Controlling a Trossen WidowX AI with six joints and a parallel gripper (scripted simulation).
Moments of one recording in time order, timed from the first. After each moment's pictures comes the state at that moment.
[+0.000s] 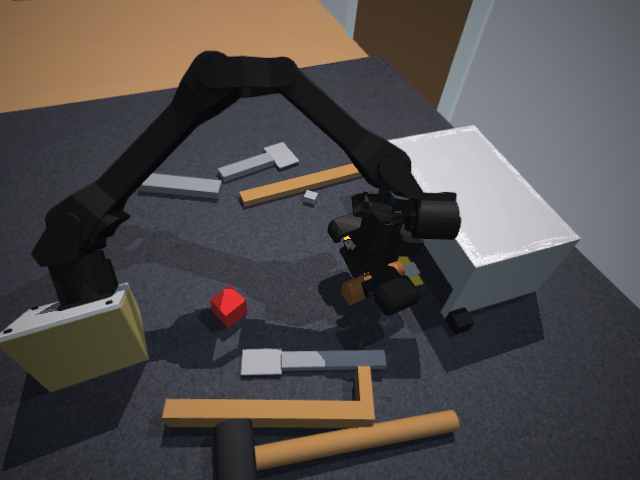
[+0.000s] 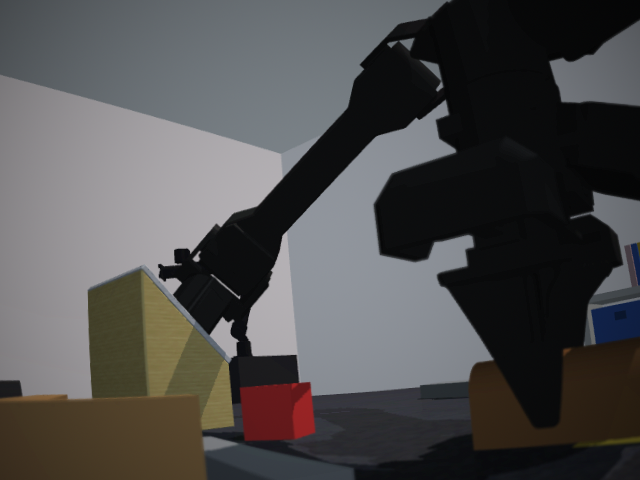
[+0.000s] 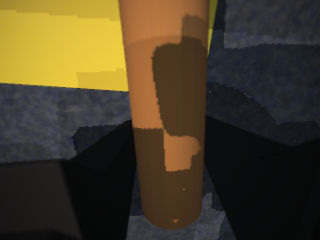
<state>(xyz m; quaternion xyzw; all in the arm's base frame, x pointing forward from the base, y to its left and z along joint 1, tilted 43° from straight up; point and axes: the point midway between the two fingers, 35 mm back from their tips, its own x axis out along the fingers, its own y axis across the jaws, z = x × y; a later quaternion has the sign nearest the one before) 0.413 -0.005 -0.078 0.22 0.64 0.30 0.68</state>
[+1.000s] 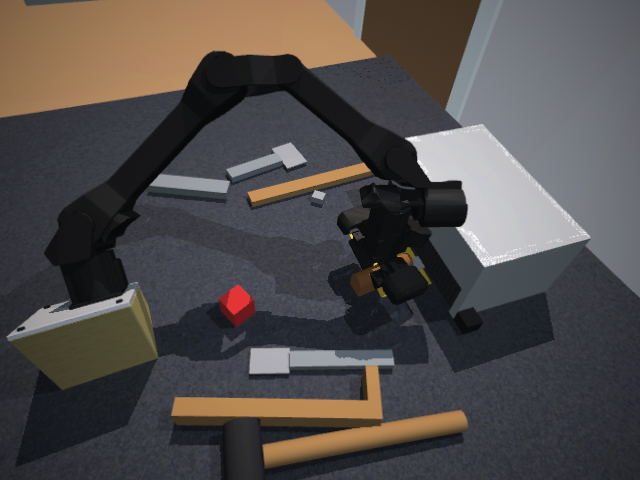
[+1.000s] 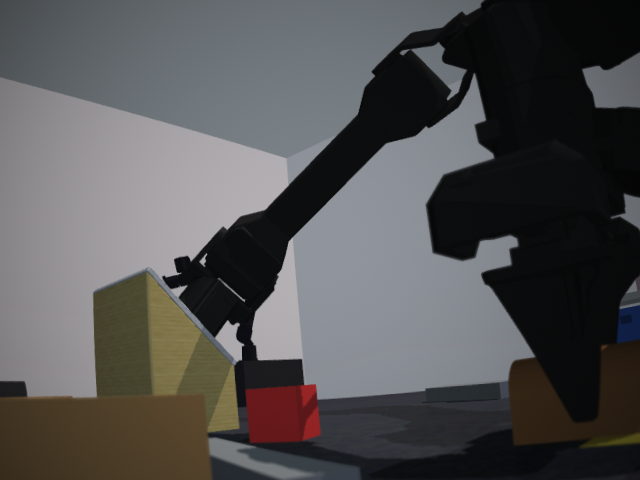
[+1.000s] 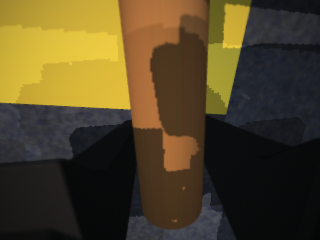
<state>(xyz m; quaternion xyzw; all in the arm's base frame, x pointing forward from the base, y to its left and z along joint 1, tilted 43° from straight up) 0.422 0.008 -0.068 0.22 0.64 0.30 0.68</state>
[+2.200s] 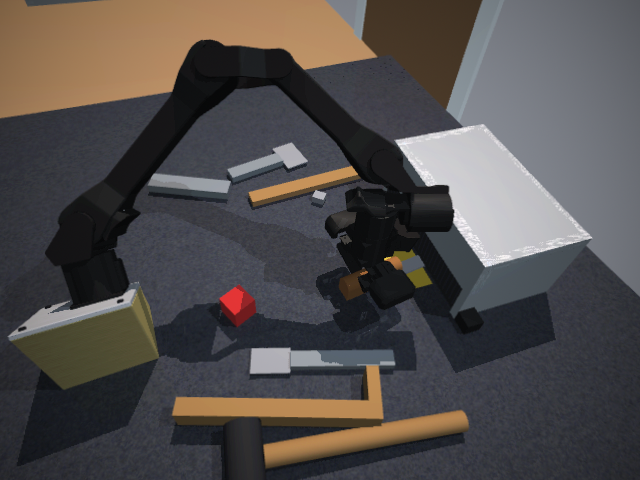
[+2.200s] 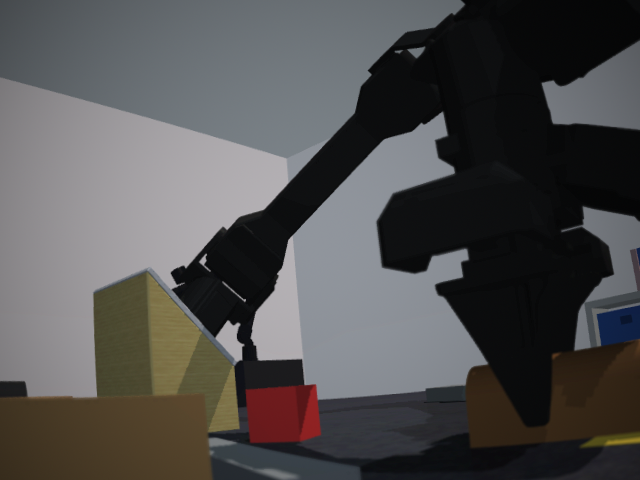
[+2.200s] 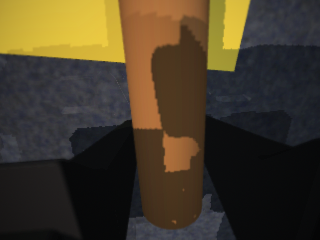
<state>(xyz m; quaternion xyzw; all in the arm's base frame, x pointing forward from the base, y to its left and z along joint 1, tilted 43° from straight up) 0.397 0.007 -0.070 0.22 0.64 0.30 0.68</state>
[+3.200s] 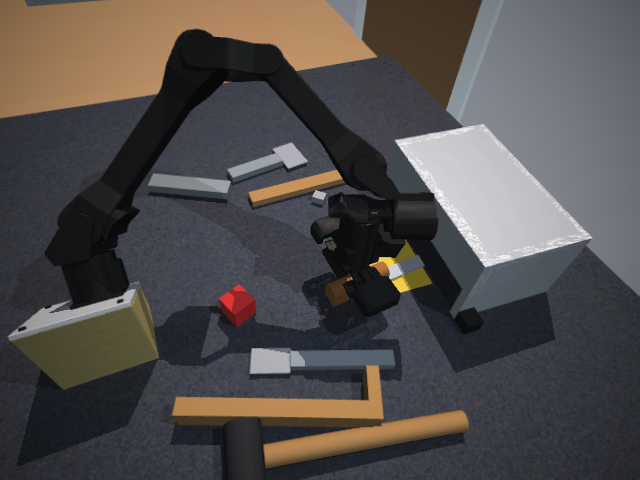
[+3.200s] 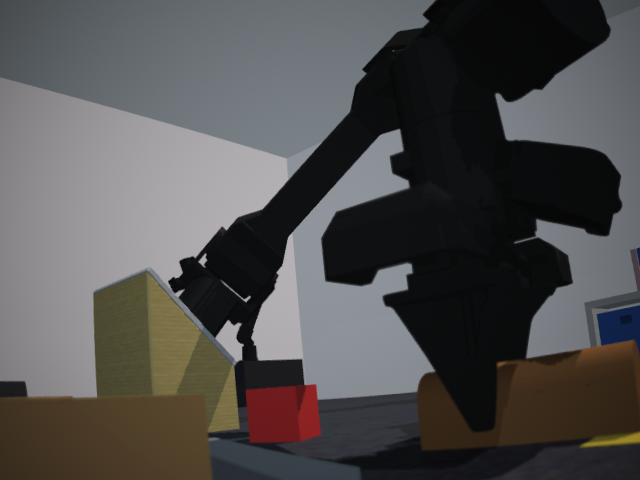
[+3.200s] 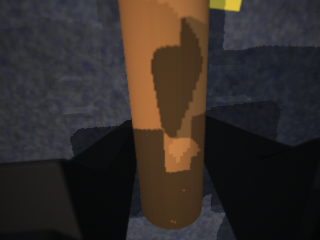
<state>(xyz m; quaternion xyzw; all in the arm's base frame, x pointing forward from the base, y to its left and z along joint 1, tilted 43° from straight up) 0.370 0.004 -0.073 0.22 0.64 0.30 0.68</state>
